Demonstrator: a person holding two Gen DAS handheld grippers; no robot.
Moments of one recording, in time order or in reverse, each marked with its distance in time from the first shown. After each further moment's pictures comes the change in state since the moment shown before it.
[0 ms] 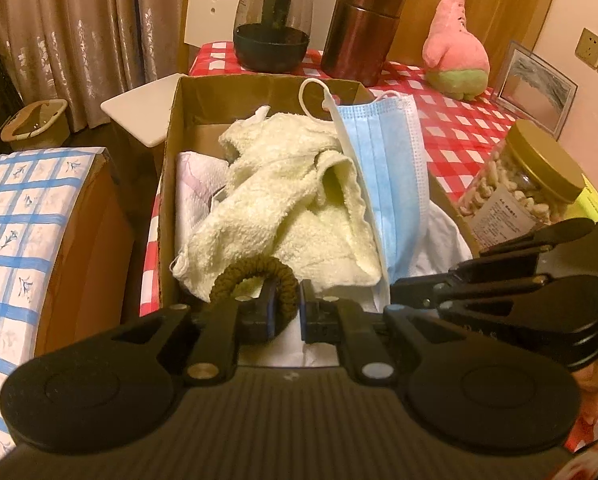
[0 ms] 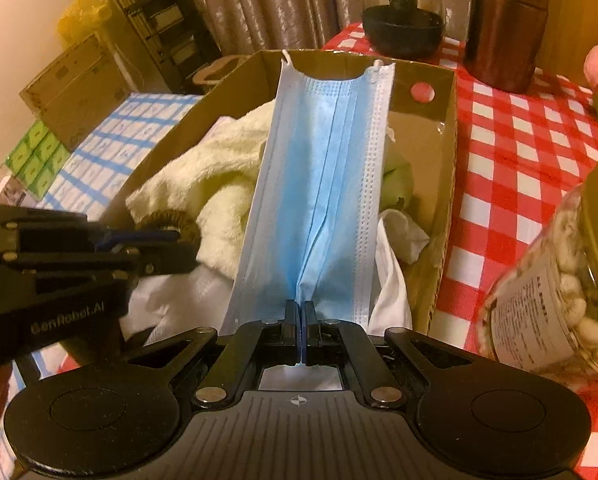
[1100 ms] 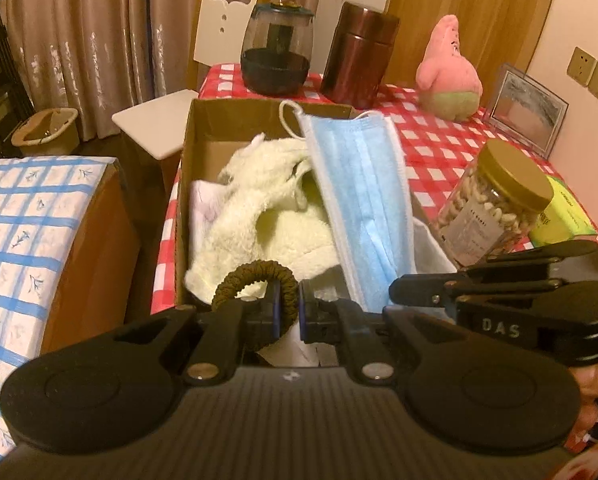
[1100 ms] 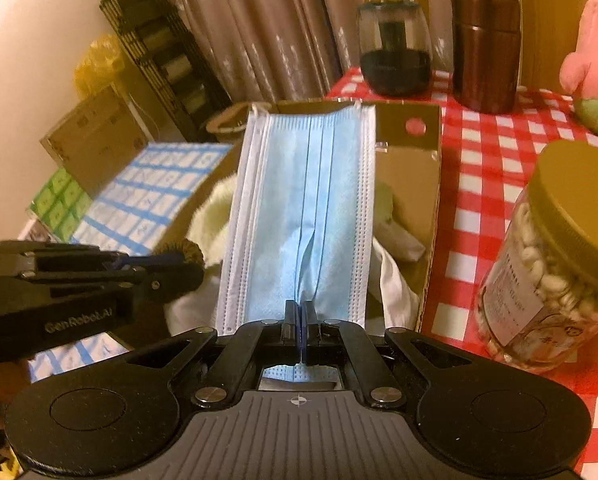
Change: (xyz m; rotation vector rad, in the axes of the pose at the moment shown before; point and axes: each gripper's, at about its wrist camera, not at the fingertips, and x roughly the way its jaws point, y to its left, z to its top) left arm -0.038 -0.008 -0.010 -0.021 -0.052 0.012; right arm -0.036 0.003 -0.021 0.061 -0.143 0.063
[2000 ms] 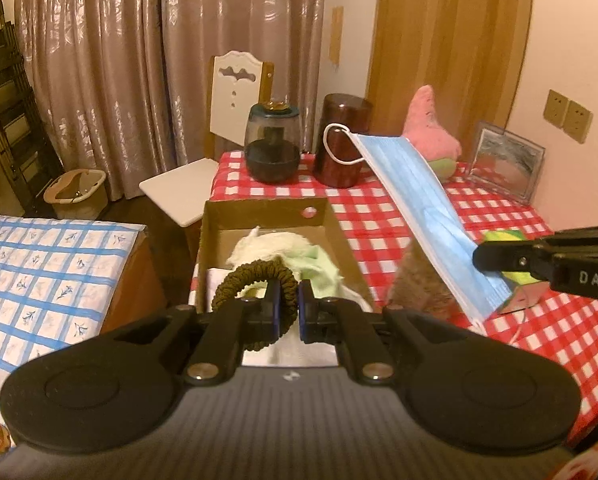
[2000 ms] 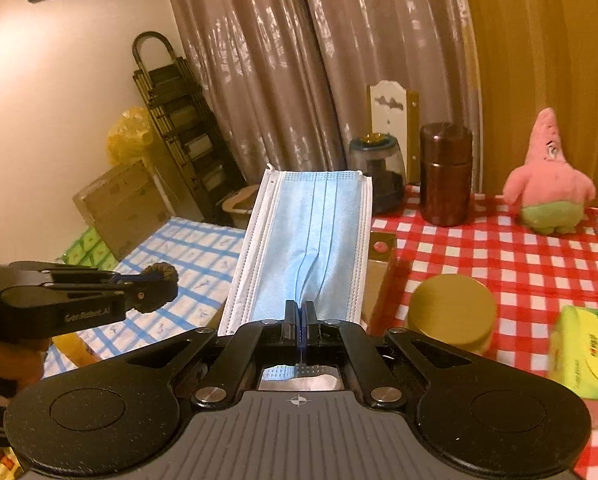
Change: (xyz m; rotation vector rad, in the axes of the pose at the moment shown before) left arm -0.131 -0.058 0.035 0.038 -0.164 0.087; right arm -0.177 0.007 0.014 -0.052 -0.242 0.026
